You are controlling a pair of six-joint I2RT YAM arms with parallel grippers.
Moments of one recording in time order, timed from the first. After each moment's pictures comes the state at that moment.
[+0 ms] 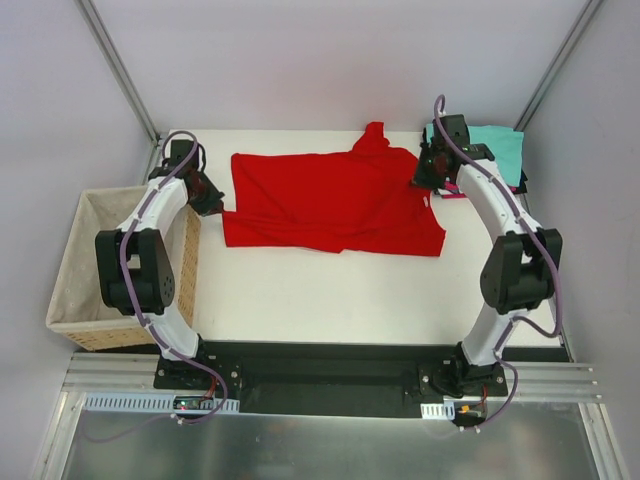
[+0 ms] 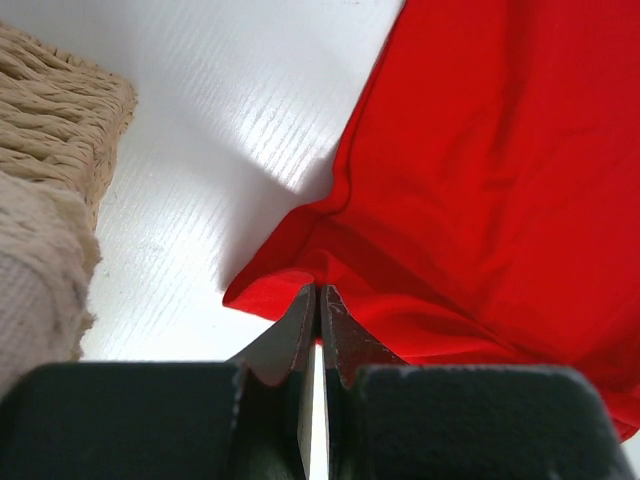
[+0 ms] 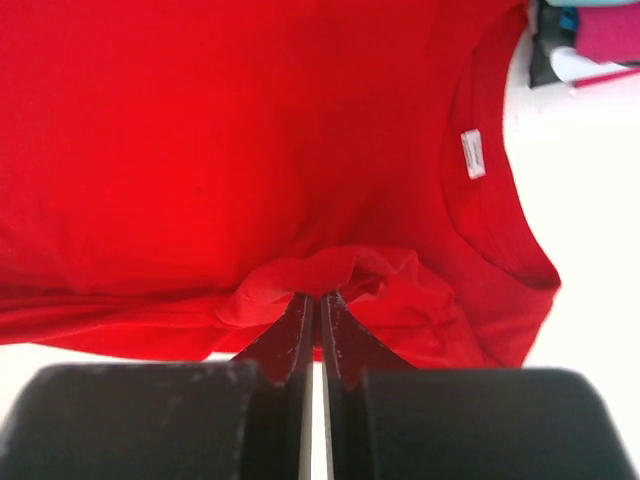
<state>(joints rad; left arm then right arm) 0.04 1.71 1.32 -0.66 0.08 -0.66 0.19 1.78 1.61 -0.74 -0.03 0.40</state>
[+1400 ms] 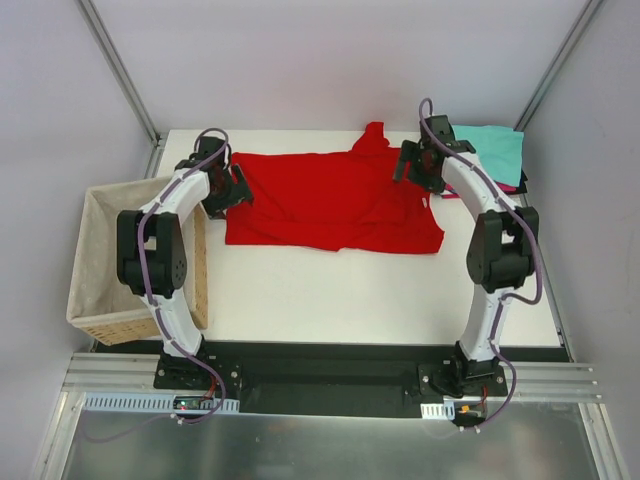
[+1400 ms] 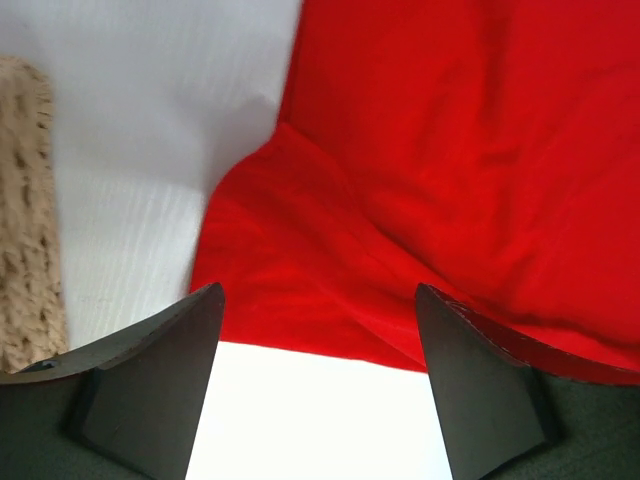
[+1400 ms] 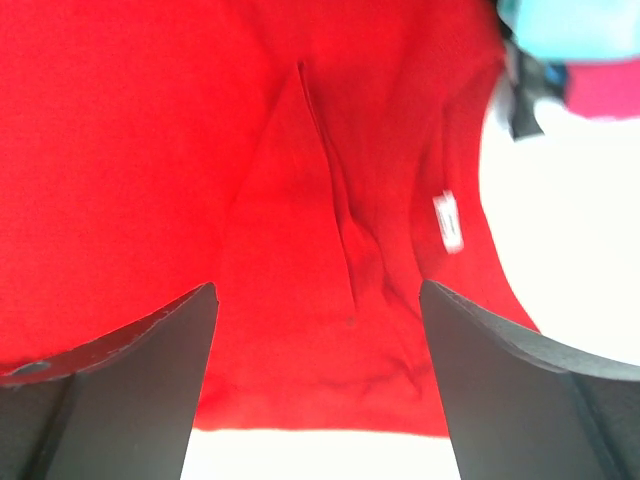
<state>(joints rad) -0.07 1.86 1.42 -0.66 0.04 -0.55 0.20 2.03 1.77 -0.71 0.06 0.40</state>
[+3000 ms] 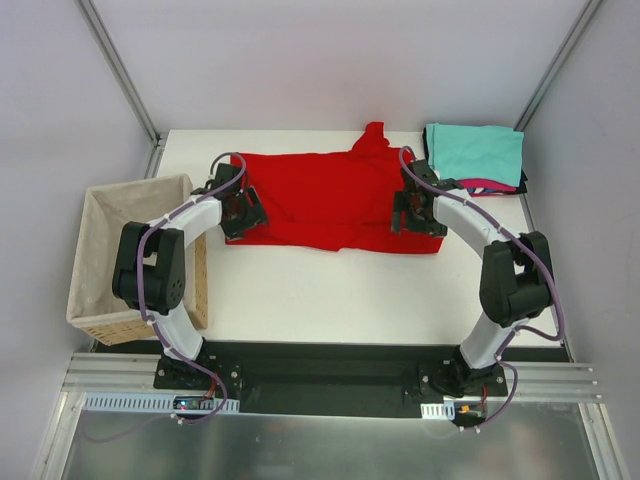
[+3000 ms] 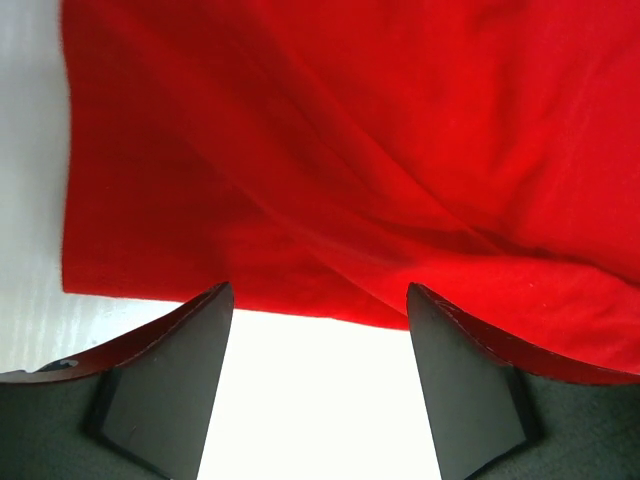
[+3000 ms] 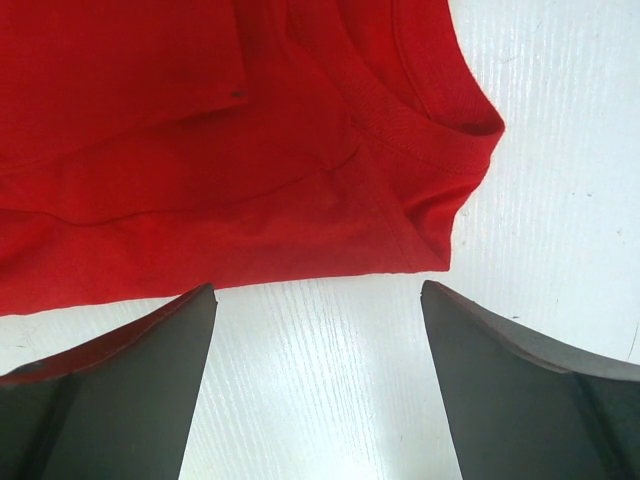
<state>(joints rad) -0.19 1.74 1.12 -0.45 0.07 -0.65 0.35 1.72 1.28 -0.75 0.27 0.39</state>
